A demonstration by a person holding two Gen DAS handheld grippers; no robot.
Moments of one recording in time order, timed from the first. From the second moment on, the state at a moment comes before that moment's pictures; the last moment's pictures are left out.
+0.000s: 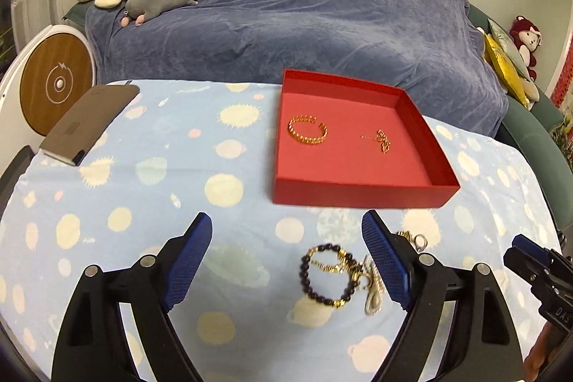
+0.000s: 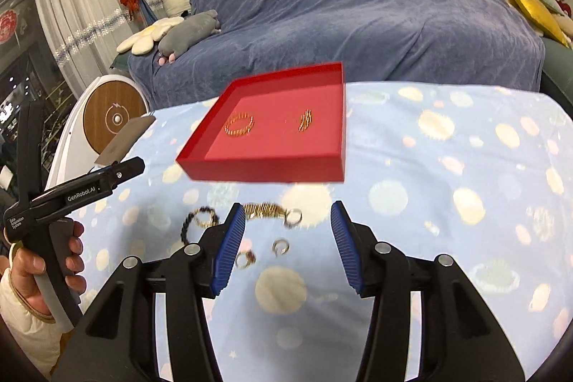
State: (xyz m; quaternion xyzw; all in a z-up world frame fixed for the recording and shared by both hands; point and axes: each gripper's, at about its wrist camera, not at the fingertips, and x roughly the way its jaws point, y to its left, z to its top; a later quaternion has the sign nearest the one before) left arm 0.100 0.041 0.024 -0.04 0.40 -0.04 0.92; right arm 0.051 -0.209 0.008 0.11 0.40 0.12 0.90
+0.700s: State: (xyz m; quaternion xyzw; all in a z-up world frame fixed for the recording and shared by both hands) left arm 0.088 0.064 -0.026 -0.01 0.43 -0.03 0.90; right arm 0.067 -0.112 -0.054 0.03 0.43 0.20 0.88
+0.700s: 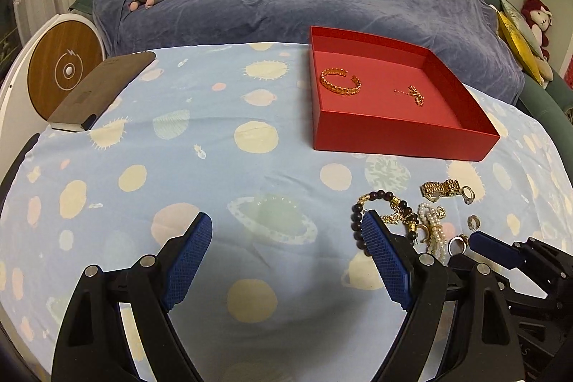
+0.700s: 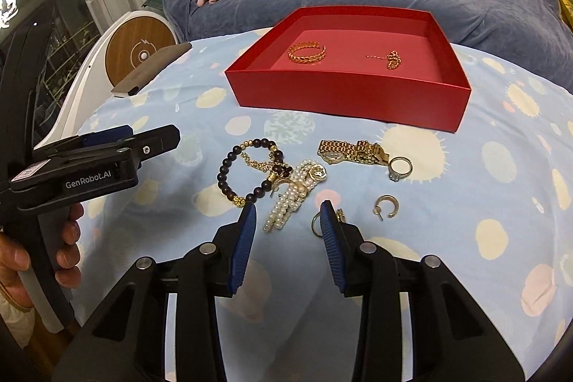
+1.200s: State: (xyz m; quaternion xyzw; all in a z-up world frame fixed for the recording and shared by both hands) left arm 0.084 0.069 -0.033 -0.02 0.44 -0.03 0.90; right arm 0.082 -0.105 -0.072 0.02 0.44 0.19 0.88
